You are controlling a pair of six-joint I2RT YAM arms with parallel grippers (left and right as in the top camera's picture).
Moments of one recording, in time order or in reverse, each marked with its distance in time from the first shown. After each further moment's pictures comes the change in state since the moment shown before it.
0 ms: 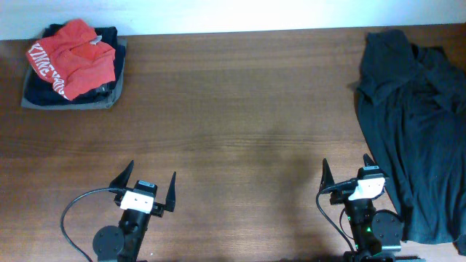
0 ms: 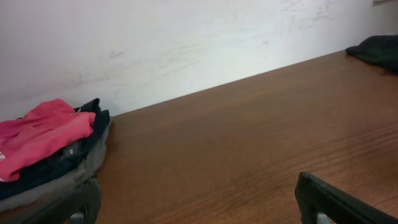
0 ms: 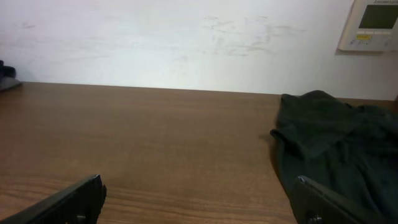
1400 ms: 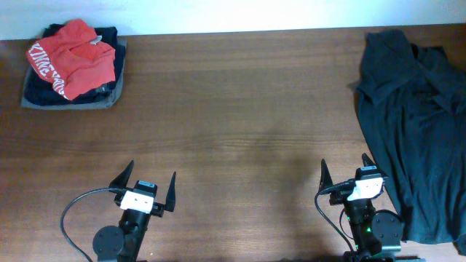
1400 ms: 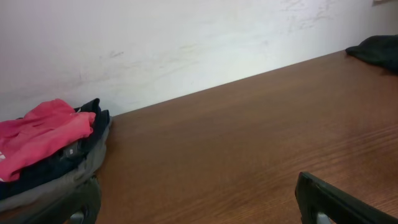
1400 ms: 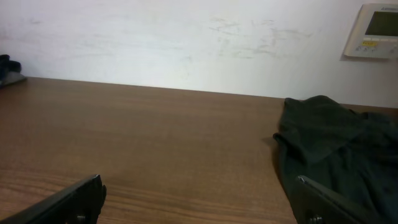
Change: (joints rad) left arm 0.000 0.000 0.000 0.000 0.000 0.000; right arm 0.000 0.000 0.000 0.003 -0.021 -0.027
